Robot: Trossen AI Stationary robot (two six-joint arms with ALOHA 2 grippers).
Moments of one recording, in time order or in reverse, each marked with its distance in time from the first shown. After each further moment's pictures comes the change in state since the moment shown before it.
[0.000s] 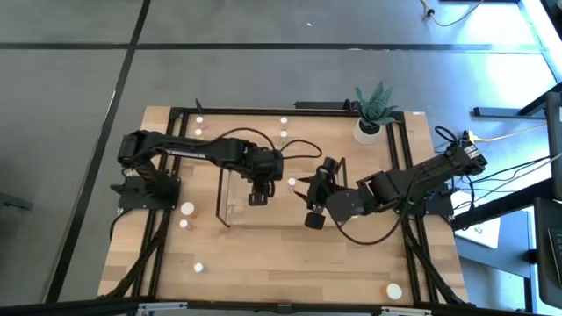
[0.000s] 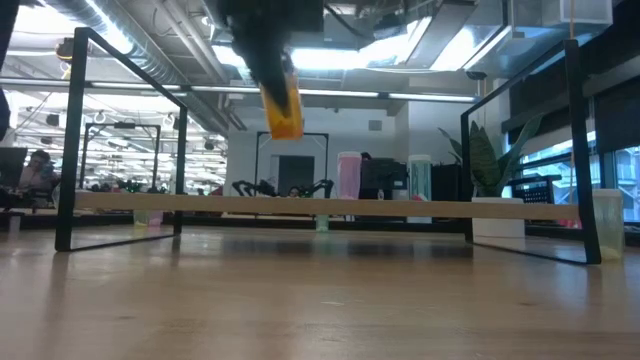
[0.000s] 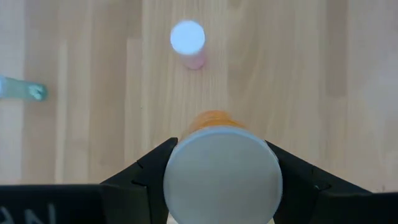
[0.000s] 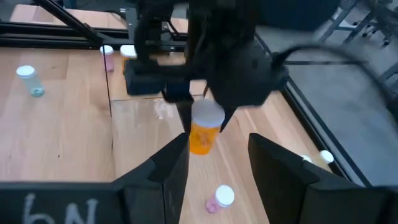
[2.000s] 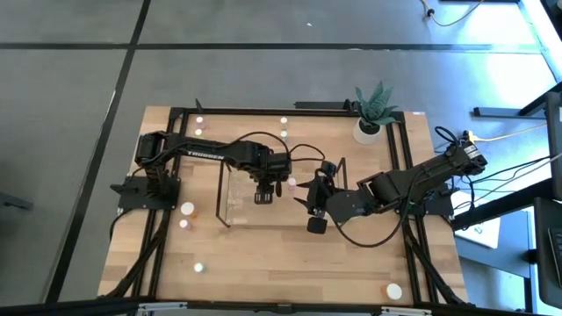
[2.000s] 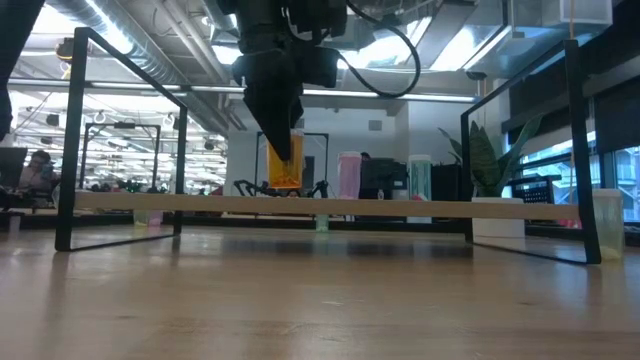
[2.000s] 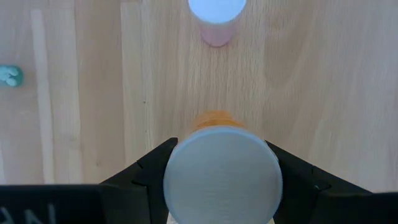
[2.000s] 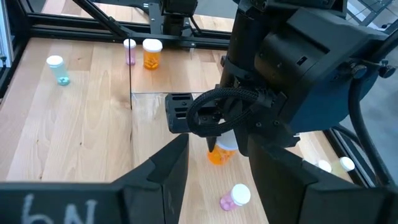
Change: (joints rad) left arm 0.046 0.146 0.000 0.020 -0.009 0.046; right arm 0.001 0.000 0.000 0.002 -0.075 -0.025
